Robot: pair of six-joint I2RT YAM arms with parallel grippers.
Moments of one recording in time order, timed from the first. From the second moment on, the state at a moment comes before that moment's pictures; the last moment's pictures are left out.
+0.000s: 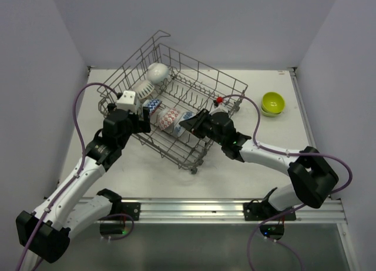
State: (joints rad) left arm -0.44 0.90 0.78 -0.25 -0.29 -0.14; right arm 0.77 1.45 0.78 0.39 0.03 1.19
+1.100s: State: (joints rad) left arm -0.44 0.90 0.78 -0.25 -0.29 -0.14; right arm 0.77 1.45 0.99 0.21 -0.02 1.03
